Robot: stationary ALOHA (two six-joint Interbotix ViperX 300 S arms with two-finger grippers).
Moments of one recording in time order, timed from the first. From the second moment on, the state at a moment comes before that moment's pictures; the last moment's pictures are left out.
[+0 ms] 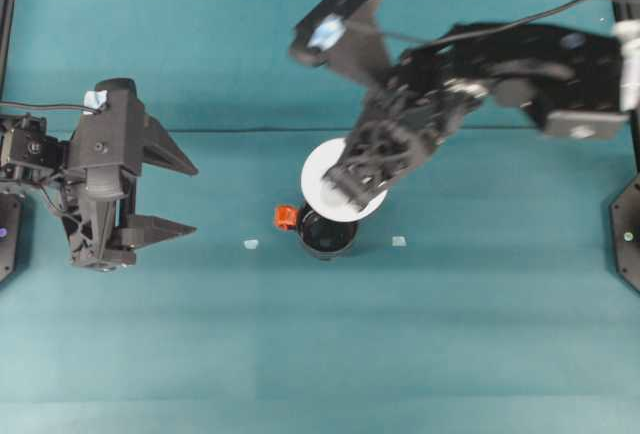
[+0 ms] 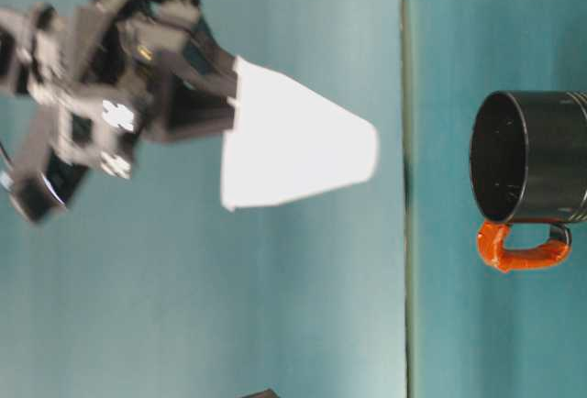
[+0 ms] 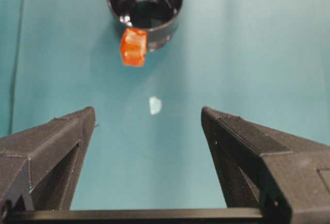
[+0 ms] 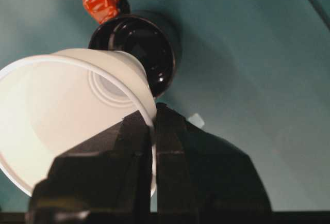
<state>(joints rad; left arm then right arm) 0.00 -0.53 0.77 0.02 0.45 -0.04 -0.11 0.07 0.11 0.07 1.10 0.54</state>
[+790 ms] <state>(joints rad) 0.00 -0.53 0.77 0.02 0.45 -0.04 -0.09 0.21 0.18 0.07 0.98 0.54</state>
